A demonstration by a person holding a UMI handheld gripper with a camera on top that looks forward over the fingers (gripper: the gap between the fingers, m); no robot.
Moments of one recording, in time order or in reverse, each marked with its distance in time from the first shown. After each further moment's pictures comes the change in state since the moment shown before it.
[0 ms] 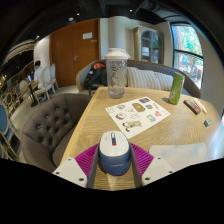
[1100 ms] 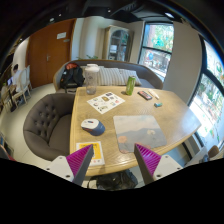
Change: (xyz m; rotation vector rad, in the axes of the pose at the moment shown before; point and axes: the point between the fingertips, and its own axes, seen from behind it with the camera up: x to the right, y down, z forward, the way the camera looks) arm -0.003 0.040 -0.258 -0.076 0.353 0.104
